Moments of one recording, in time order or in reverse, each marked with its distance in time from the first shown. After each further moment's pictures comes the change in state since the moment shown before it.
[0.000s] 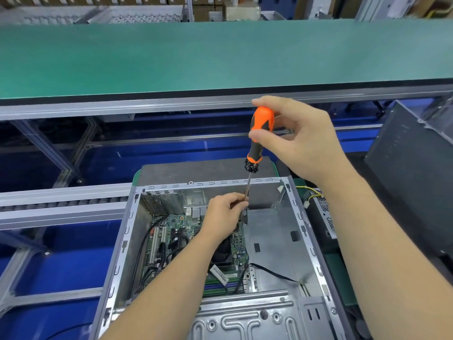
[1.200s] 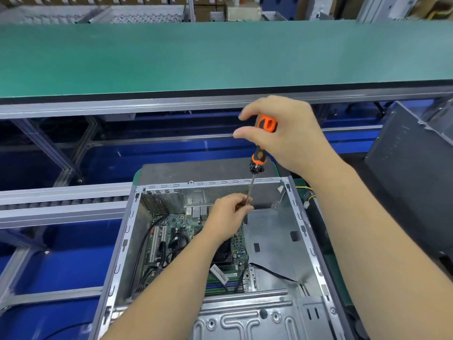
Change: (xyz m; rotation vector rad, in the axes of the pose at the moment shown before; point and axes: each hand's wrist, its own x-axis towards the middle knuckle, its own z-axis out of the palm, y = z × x) left_hand 0.004 -0.007 0.005 0.047 -0.114 0.034; right_hand 0.017 -0.012 0.008 -0.321 -0.130 0.012
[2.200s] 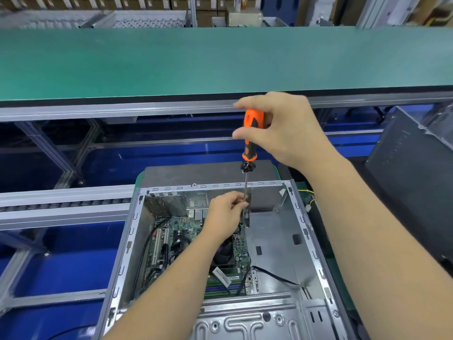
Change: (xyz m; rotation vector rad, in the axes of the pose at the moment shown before) left_hand 0.001 0.007 -0.008 -0.016 0.142 -0.049; right_hand 0.016 -0.004 0.003 -0.016 -0.003 0.026
